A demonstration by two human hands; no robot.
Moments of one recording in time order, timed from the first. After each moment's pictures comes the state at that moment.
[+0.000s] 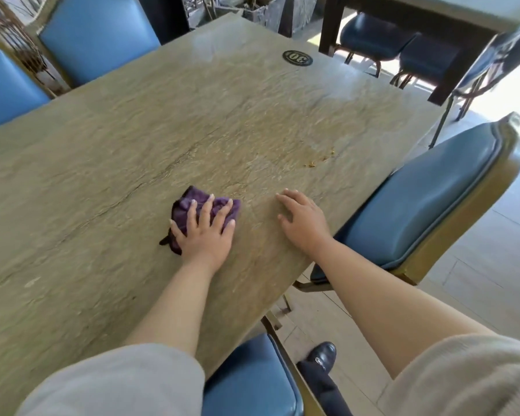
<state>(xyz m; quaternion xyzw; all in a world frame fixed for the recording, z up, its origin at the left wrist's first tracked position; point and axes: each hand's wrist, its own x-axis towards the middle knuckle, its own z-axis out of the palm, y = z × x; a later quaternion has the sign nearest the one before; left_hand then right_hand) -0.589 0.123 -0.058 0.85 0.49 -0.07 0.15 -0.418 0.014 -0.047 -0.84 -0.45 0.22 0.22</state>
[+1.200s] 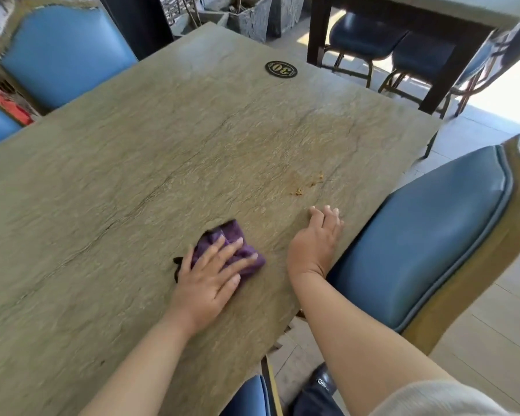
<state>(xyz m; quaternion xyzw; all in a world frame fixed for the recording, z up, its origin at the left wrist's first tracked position) -0.584 0.126 -0.064 0.96 0.25 -0.03 0.14 -0.387 0.044 -0.079 -0.93 -0.16 0.04 0.33</state>
